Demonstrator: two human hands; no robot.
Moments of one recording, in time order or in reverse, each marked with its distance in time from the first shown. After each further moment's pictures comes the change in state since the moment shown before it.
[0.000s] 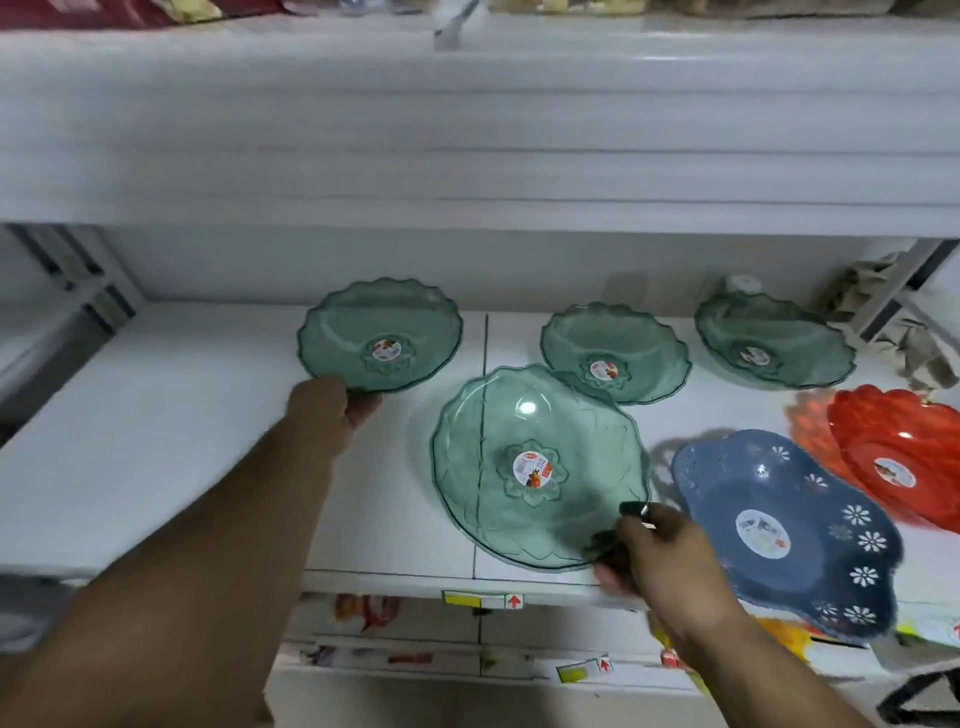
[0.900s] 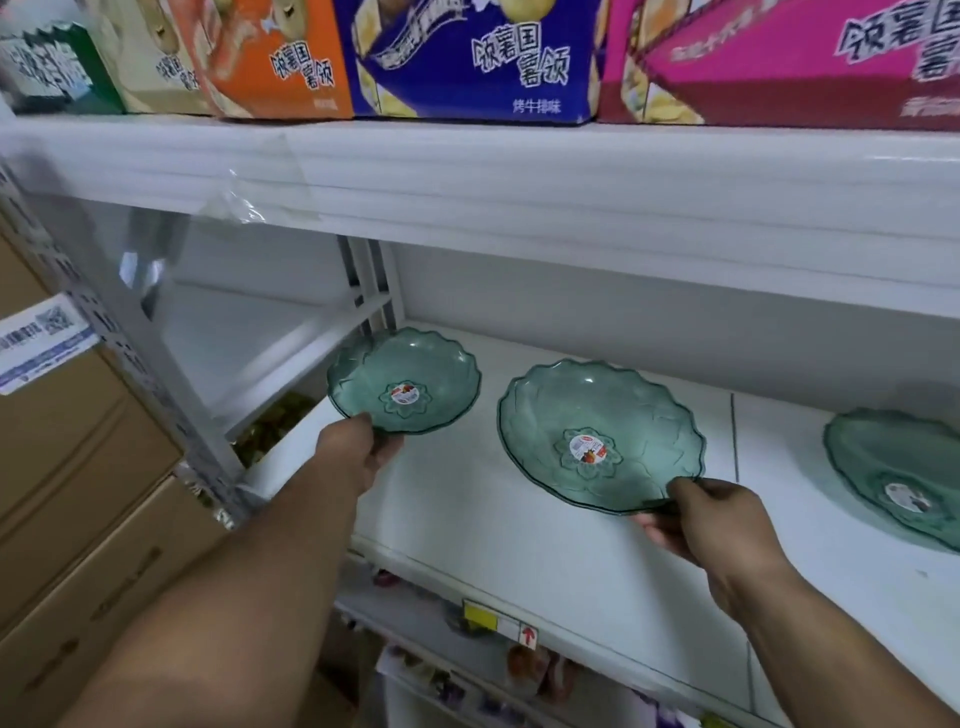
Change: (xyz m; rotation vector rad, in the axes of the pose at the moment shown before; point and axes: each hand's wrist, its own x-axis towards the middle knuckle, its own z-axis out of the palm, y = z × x) left_hand 0.046 0.123 -0.256 -0.156 0.258 0.148; right_hand -0.009 -0.060 0.245 -0.061 -0.232 -0.127
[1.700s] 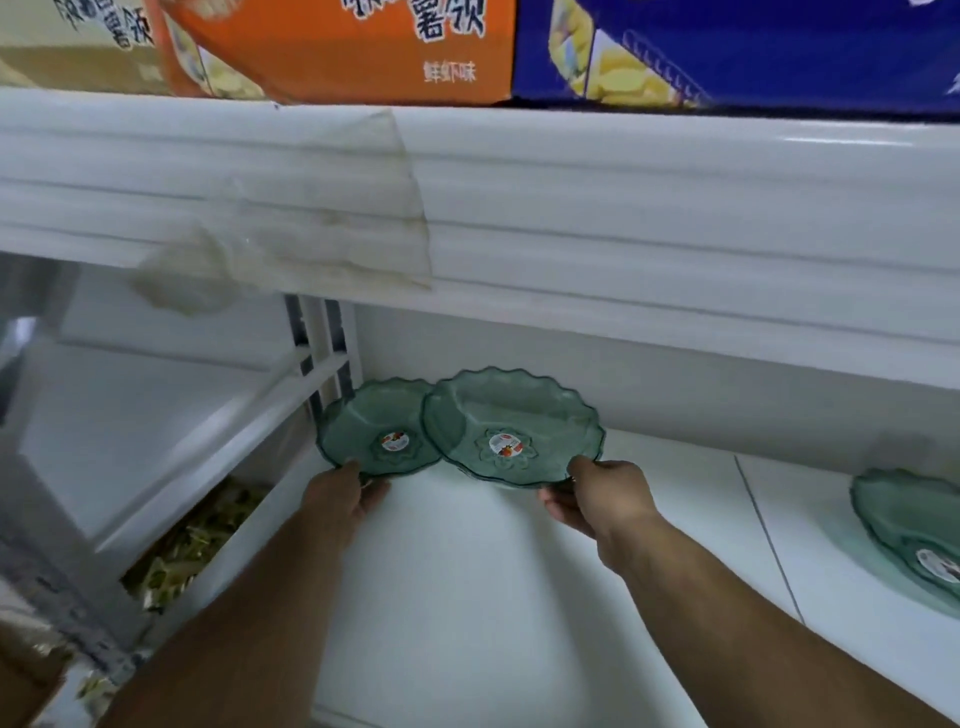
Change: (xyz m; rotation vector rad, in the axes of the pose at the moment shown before) left_hand 0.149 0.018 0.031 0.009 -0.123 -0.062; right_hand 0.102 -0.039 0.181 0.091 0.012 0.005
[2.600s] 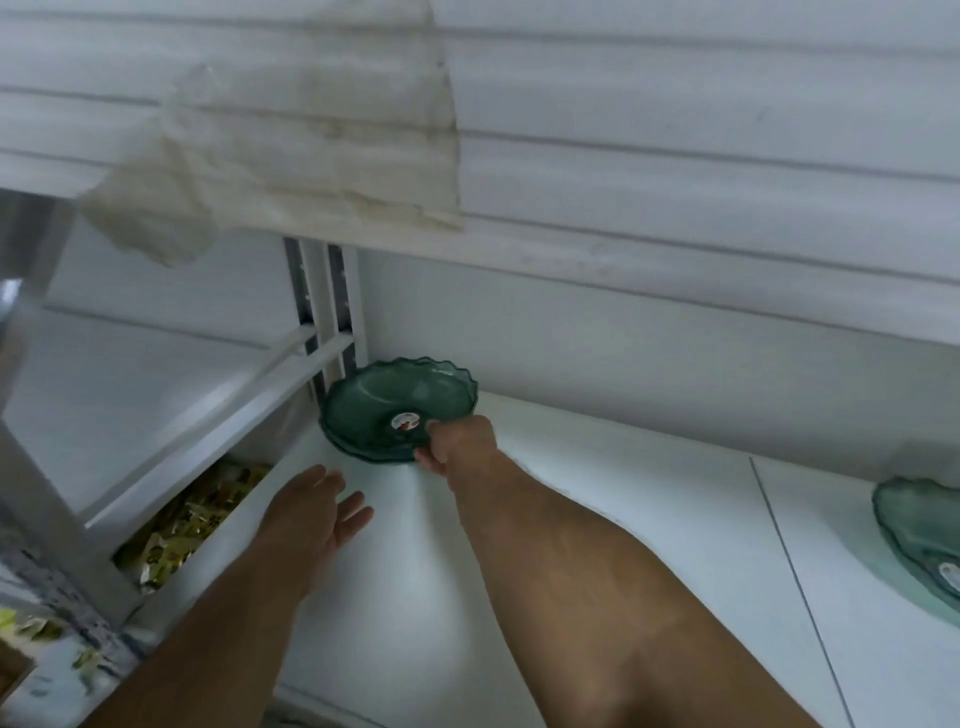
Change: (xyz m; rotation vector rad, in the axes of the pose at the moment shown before) left_hand -0.041 -0.003 -0.037 -0.004 -0.047 0.037; right_hand 0.054 0.025 0.154 -0.043 -0.326 0.075
